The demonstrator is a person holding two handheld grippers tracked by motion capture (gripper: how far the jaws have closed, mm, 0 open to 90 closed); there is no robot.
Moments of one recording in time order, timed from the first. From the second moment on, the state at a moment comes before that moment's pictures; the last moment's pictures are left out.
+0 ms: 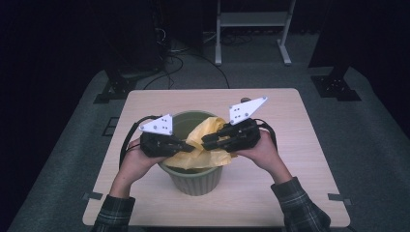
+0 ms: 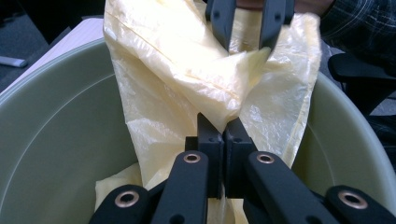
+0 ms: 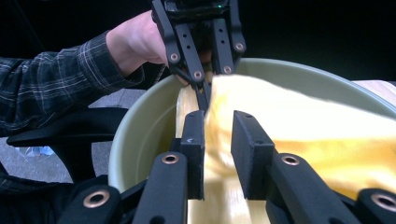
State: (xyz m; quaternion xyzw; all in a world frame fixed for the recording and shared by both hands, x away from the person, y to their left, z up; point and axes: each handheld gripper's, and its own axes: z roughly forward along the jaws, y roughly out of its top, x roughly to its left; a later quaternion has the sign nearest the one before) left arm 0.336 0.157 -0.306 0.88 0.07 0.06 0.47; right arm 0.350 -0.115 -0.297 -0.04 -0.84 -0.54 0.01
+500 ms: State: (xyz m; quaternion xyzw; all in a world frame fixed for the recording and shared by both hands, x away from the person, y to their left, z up) left arm 0.334 0.156 -0.306 0.88 0.07 0.07 0.47; right arm 0.349 -0.149 -0.287 -0.06 -0.82 -0.56 -0.02
